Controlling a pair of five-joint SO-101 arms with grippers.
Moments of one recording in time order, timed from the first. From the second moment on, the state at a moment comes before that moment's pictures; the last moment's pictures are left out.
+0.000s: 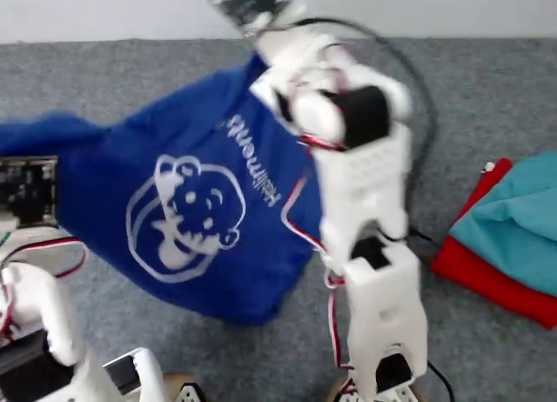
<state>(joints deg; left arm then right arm) -30.5 -66.2 27.4 53.1 -24.6 -22.9 29.6 -94.3 100.5 29.6</state>
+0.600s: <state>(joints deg) -24.8 -65.8 24.7 34.6 -35.8 -11.0 16.4 -95.4 100.6 36.1</state>
